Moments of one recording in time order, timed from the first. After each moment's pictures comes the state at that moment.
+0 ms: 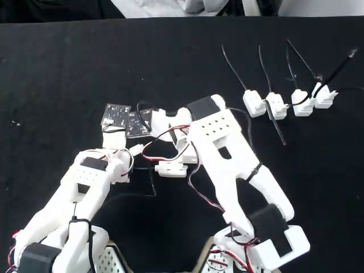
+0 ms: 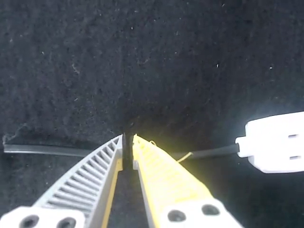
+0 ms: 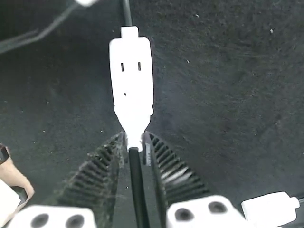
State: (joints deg) left arm 7.2 -30.8 67.9 32.2 1.7; right arm -25.1 -8.0 19.3 83.2 63.5
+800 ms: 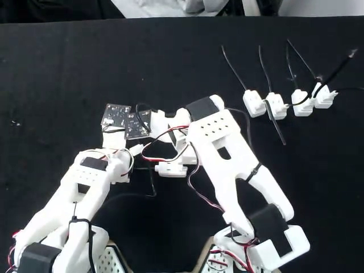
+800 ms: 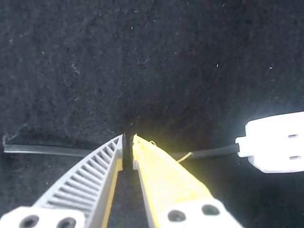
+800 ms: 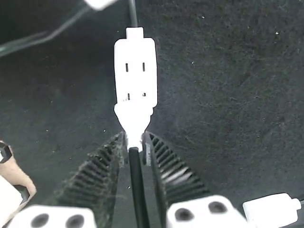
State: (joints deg) left arm 7.2 -30.8 67.9 32.2 1.7; right arm -25.3 -8.0 19.3 83.6 63.5
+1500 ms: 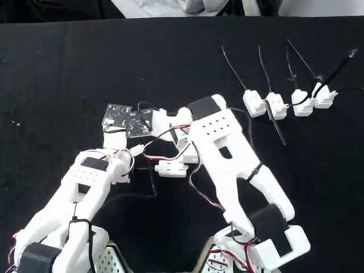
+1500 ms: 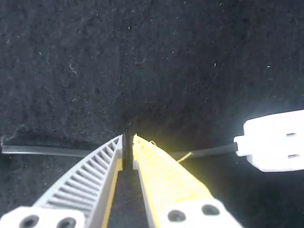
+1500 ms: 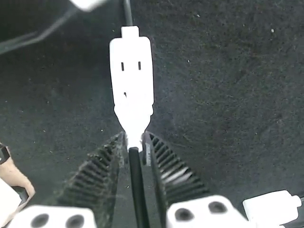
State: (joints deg) left arm 7.6 -30.8 67.9 32.2 1.6; right arm -24.4 -8.0 19.3 83.3 63.5
